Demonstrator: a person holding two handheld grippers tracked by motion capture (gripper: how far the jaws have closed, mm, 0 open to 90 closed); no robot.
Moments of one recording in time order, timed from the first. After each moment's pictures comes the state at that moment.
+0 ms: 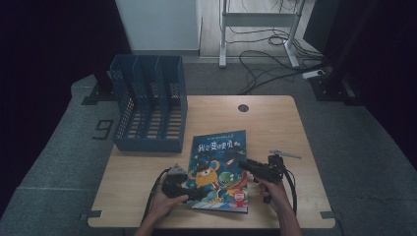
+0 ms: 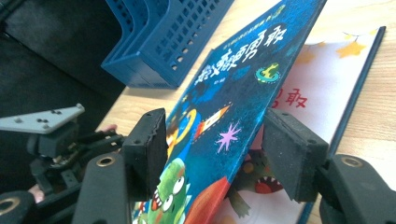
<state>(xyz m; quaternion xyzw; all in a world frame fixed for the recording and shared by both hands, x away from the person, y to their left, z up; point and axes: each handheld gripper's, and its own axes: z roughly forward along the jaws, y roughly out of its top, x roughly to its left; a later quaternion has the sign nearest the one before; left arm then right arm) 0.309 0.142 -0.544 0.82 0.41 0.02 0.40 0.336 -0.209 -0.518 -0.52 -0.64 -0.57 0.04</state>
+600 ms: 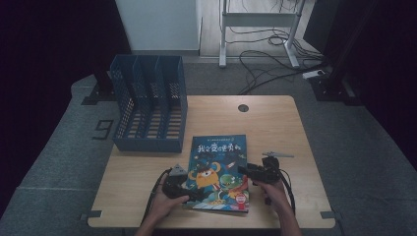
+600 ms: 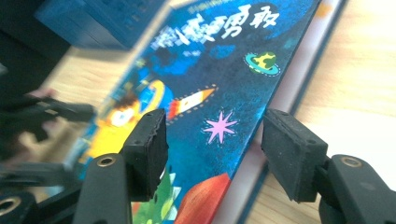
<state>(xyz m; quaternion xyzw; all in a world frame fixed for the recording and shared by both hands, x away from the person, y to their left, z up) 0.307 0.141 -0.545 0.82 0.40 0.03 0.40 0.341 -0.200 -0.533 -0.54 -0.70 -0.47 -0.01</state>
